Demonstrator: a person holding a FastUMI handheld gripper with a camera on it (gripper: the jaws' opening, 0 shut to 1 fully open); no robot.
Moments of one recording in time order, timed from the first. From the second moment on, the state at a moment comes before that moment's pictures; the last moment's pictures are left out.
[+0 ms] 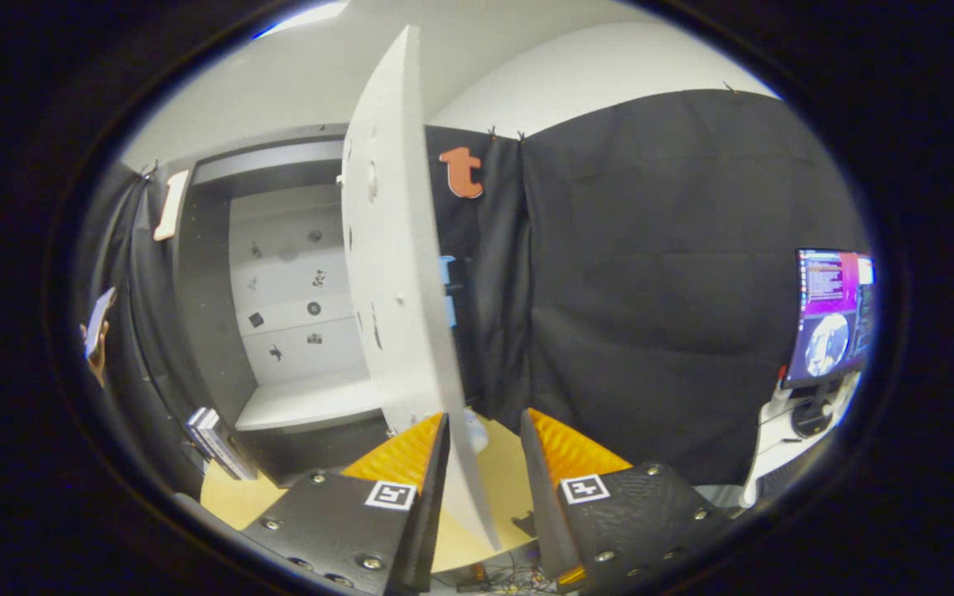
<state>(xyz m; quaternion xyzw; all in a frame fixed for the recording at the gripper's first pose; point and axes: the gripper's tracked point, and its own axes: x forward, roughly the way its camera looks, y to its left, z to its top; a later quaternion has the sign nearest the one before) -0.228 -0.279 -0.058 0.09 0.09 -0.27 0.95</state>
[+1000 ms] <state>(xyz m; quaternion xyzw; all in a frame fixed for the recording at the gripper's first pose) -0.151 -0.129 -0.121 0.10 0.14 -0.12 0.98</state>
